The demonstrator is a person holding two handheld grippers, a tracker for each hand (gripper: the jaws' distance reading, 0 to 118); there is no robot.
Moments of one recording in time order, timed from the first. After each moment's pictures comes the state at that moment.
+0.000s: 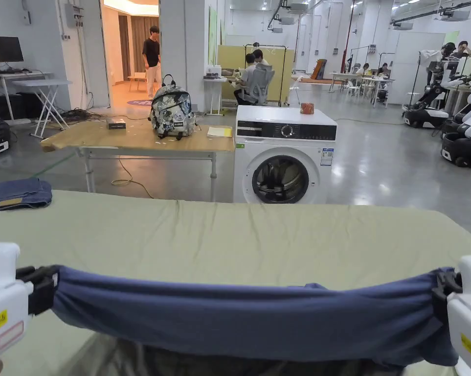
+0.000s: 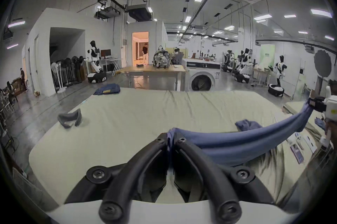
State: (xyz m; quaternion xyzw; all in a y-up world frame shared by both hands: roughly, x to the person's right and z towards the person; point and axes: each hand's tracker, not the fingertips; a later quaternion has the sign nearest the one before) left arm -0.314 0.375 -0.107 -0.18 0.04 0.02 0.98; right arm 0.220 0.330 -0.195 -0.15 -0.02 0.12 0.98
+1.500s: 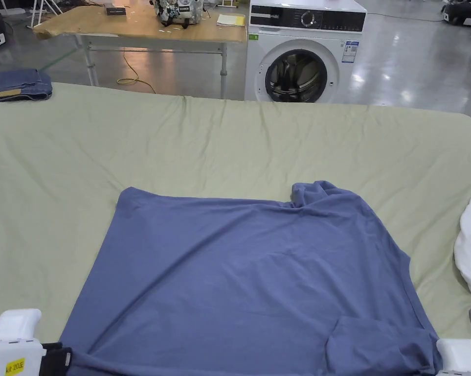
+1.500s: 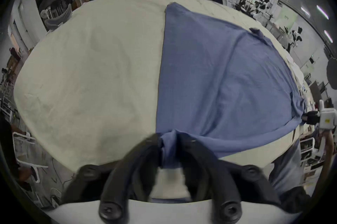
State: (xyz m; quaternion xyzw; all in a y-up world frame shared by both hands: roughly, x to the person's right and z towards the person) left arm -0.323 0.200 -0.085 -0.49 0.04 0.10 0.86; right arm 0.256 0.139 -0.142 -0.53 0.02 0.08 0.85
